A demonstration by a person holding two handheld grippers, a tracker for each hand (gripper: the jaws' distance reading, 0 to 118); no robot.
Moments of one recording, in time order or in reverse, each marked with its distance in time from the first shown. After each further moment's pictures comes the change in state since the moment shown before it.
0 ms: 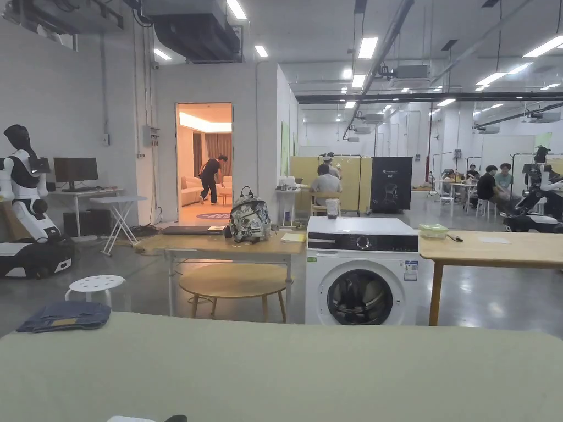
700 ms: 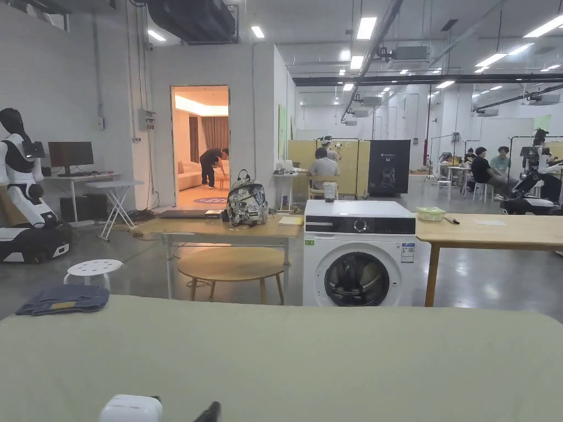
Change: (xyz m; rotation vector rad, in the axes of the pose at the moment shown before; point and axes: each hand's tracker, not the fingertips) left arm 0.005 -0.003 -0.004 -0.029 -0.032 0.038; right arm 0.003 0.004 0.012 0.064 -0.039 -0.010
